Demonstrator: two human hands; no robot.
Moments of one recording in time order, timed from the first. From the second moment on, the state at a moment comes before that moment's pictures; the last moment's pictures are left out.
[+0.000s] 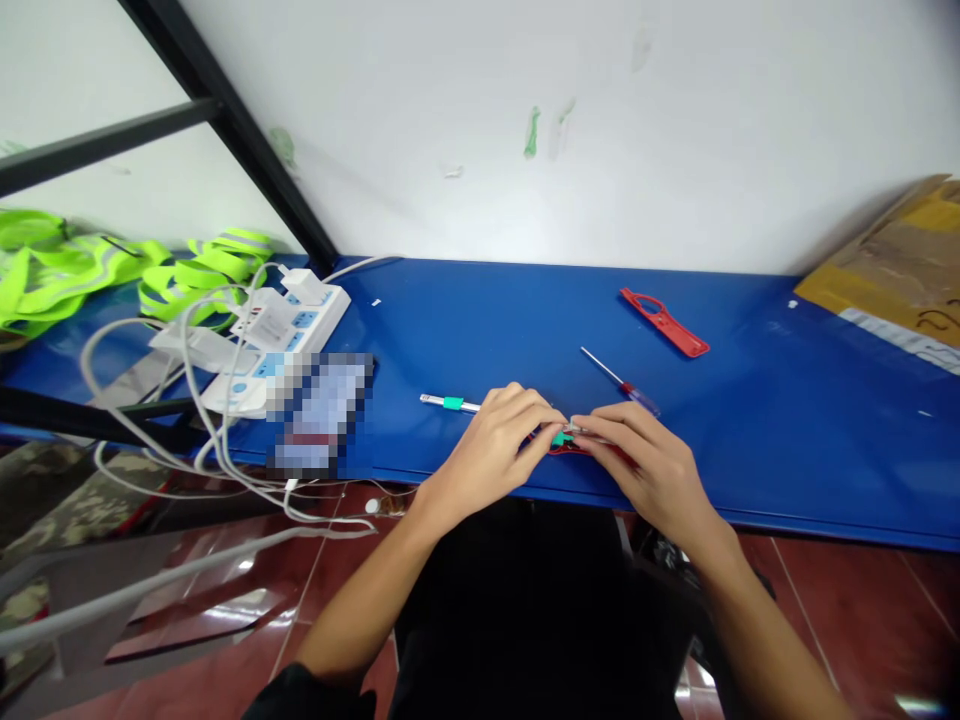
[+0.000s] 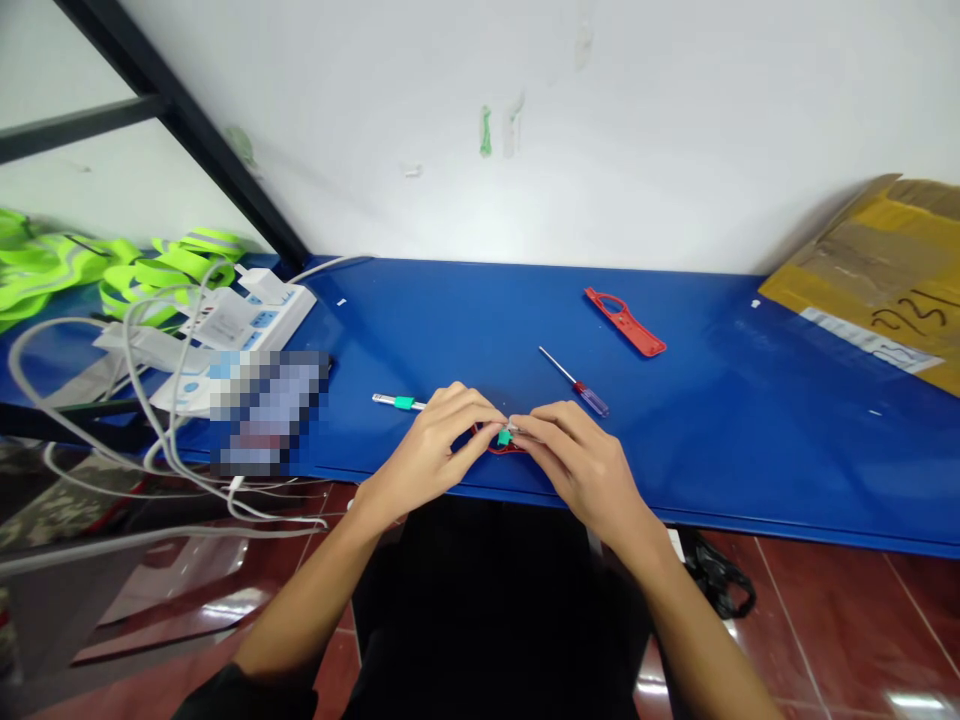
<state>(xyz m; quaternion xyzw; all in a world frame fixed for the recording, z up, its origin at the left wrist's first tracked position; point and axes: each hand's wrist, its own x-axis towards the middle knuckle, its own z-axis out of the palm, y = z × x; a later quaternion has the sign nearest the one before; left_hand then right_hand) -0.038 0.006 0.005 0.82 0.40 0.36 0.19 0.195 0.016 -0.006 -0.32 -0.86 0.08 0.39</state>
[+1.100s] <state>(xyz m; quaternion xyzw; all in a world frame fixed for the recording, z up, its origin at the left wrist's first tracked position) -0.035 0.007 0.005 0.79 0.42 0.39 0.21 0.198 0.015 -0.007 -0.31 -0.86 0.09 0.40</state>
